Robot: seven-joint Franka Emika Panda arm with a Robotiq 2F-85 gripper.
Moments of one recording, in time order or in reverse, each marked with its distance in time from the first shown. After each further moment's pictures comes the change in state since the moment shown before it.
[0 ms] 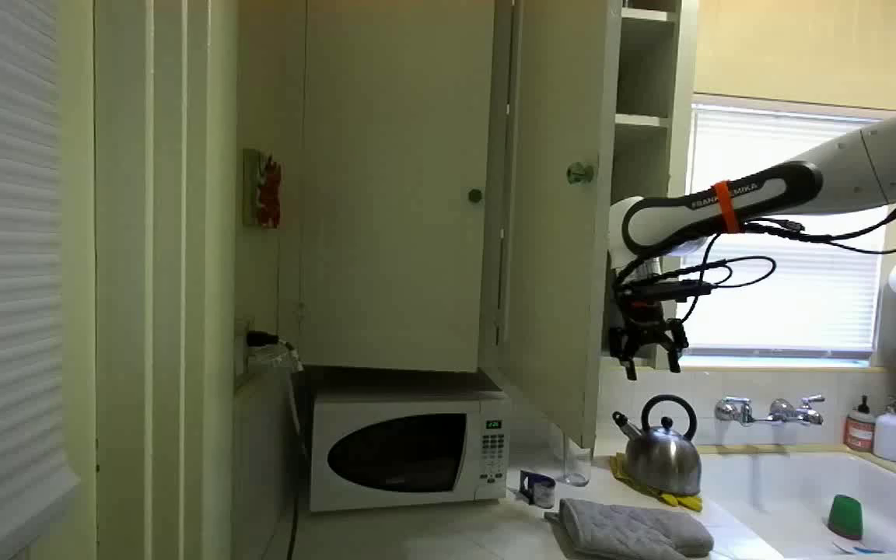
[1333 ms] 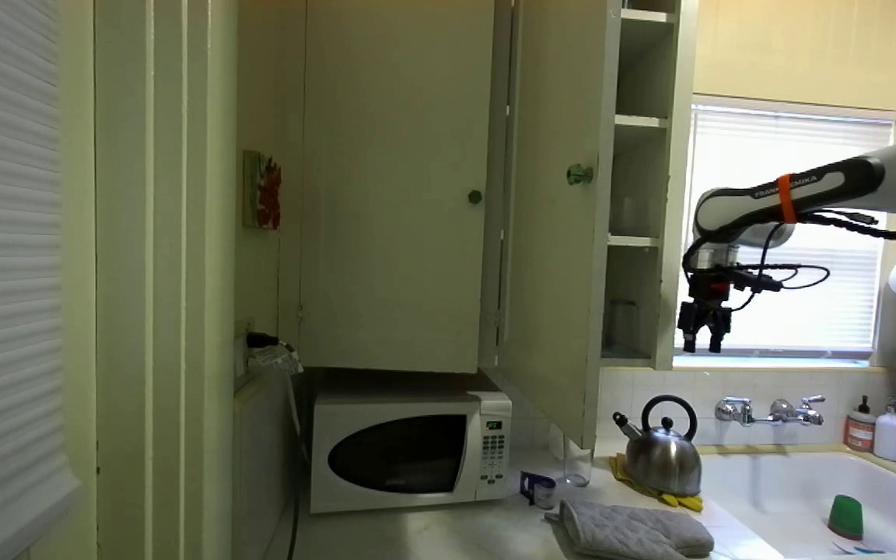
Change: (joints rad) arm 0.034 -0.171 -0.439 -0.116 0.001 0.143 -0.720
